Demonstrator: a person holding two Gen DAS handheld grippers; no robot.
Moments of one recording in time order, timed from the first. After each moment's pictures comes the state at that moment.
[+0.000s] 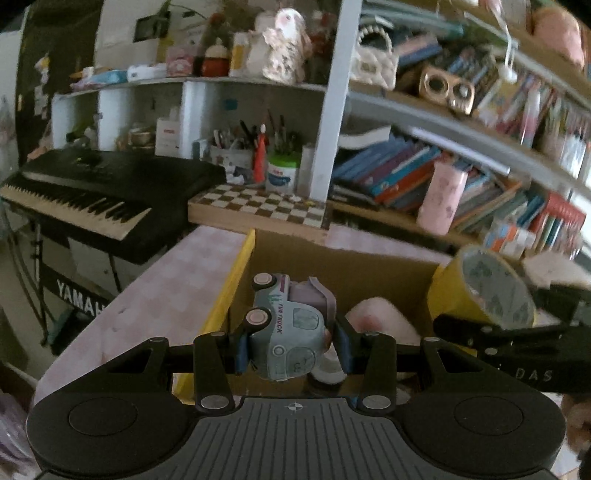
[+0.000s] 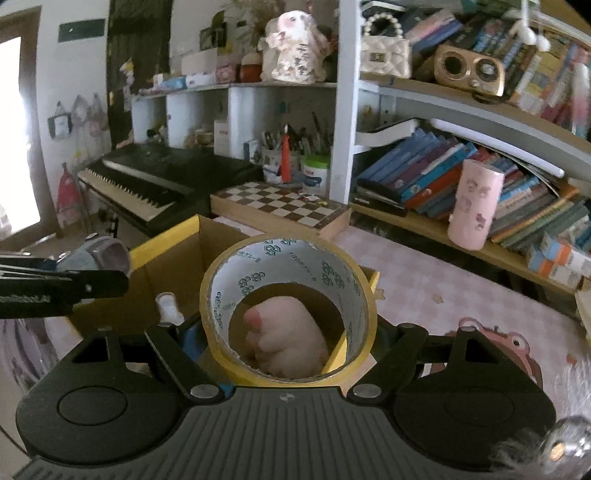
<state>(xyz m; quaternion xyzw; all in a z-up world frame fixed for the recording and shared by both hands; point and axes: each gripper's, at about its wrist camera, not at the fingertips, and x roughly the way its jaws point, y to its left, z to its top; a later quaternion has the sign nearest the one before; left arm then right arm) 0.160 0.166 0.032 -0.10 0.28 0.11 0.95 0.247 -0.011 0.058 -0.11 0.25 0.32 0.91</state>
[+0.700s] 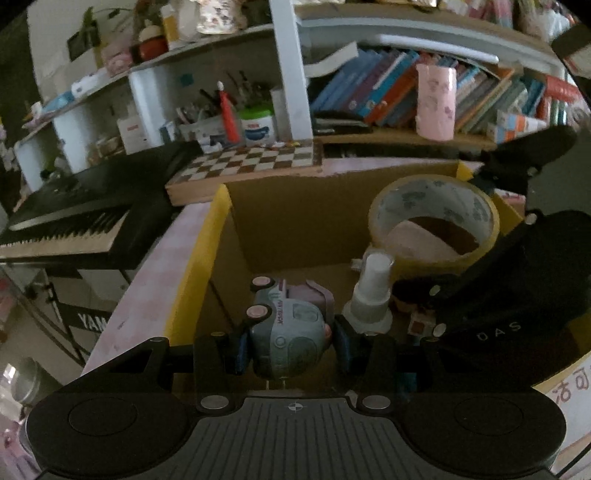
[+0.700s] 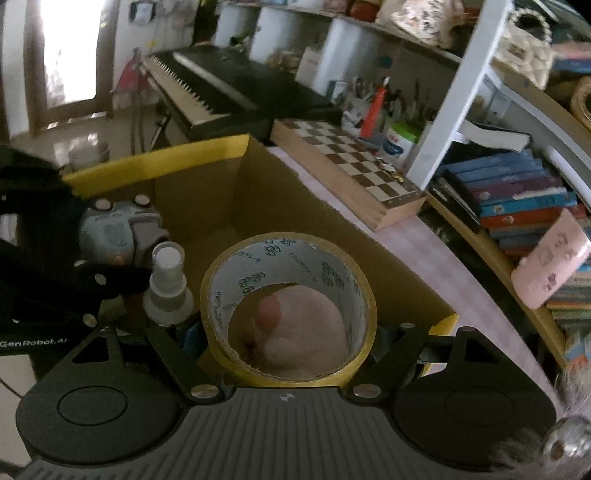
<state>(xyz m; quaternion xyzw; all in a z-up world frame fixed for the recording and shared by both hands) 0.202 0.146 -0.008 0.04 0.37 0.09 0.92 0.294 0.053 0.015 -0.30 0.29 0.40 0.81</state>
